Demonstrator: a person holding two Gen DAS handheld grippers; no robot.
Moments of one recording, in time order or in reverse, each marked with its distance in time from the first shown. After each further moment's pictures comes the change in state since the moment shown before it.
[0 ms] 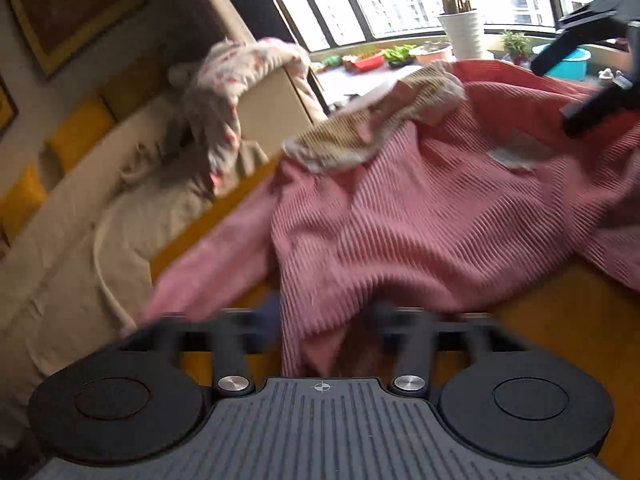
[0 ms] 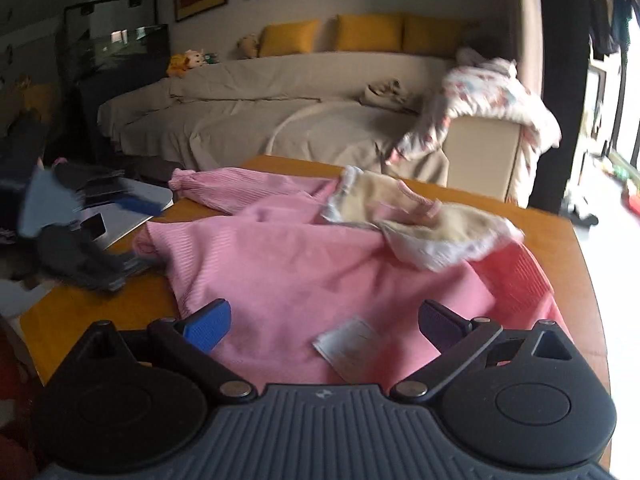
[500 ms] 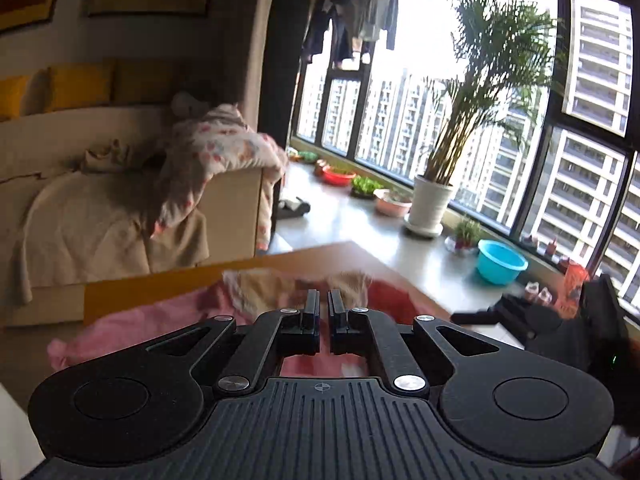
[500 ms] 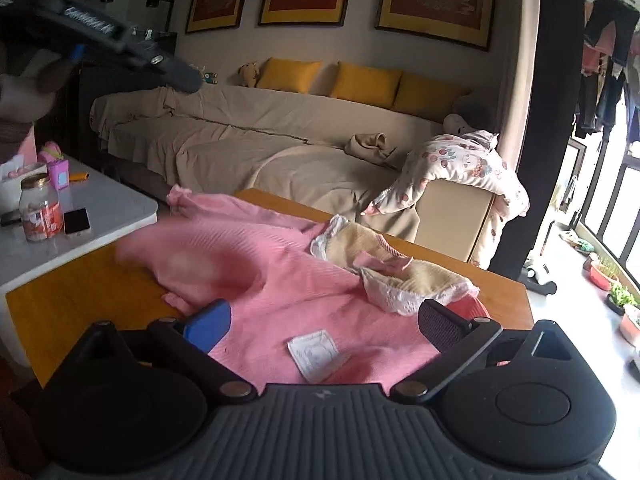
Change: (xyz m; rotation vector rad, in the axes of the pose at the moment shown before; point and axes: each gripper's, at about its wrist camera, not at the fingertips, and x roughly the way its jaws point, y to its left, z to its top) left arm -0.130 0.061 0.060 -0.508 -0.259 -0.305; right arm -0.050 0.035 -0.009 -0.152 -0.128 -0.119
